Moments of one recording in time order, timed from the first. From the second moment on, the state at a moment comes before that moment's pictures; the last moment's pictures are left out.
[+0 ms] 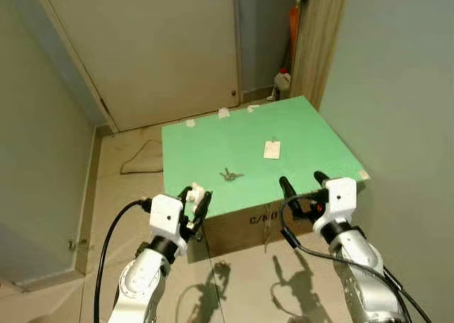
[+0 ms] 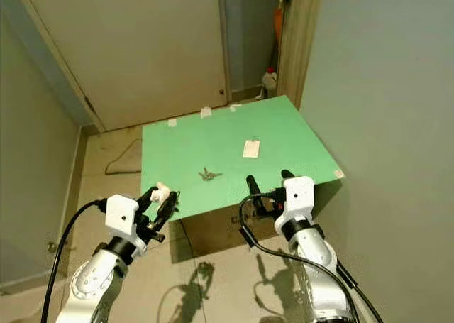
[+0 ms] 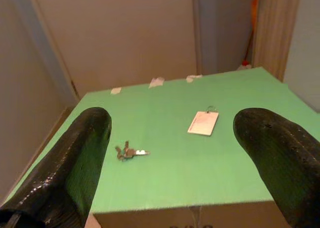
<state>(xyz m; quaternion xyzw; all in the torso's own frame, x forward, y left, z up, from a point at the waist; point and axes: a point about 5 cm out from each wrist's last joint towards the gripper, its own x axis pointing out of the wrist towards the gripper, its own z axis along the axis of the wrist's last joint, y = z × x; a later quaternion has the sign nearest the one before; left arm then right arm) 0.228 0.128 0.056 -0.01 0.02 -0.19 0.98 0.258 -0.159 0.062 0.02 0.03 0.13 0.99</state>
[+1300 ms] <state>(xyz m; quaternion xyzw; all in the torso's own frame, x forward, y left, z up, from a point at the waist) 0.239 0.119 0.068 -0.03 0.02 -0.21 0.98 0.251 -0.170 0.048 0.01 0.06 0.11 0.99</state>
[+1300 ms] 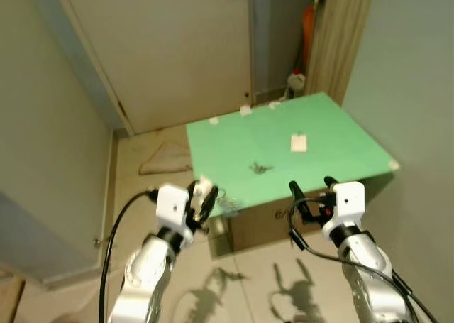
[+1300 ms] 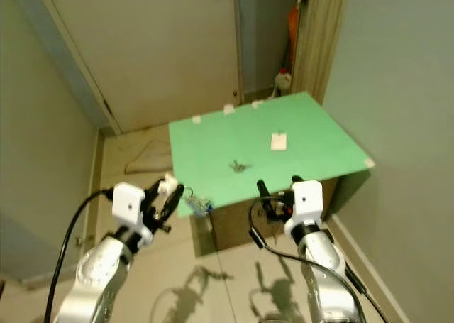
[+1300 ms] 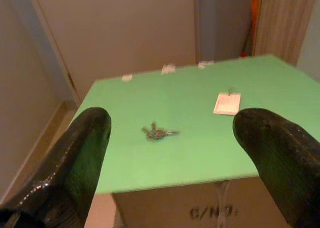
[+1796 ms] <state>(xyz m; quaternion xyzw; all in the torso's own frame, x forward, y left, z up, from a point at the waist) 0.242 0.125 0.067 -0.03 0.03 -0.19 0.98 0.252 -0.161 0.047 0.01 0.07 0.12 0.99</state>
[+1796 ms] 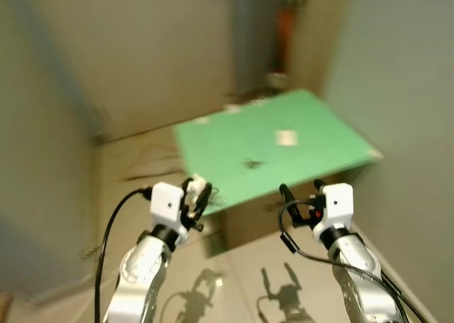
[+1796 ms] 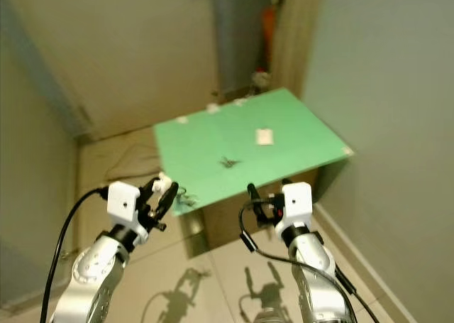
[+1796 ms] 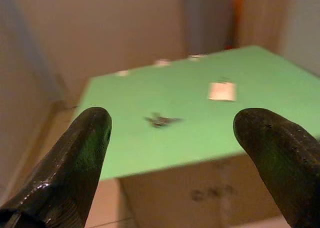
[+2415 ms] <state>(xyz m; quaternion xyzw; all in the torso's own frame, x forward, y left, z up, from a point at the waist) 0.240 0.128 0.059 -0.02 0.04 -0.21 0.98 0.251 -0.155 0.044 0.02 0.08 0.12 0.99</state>
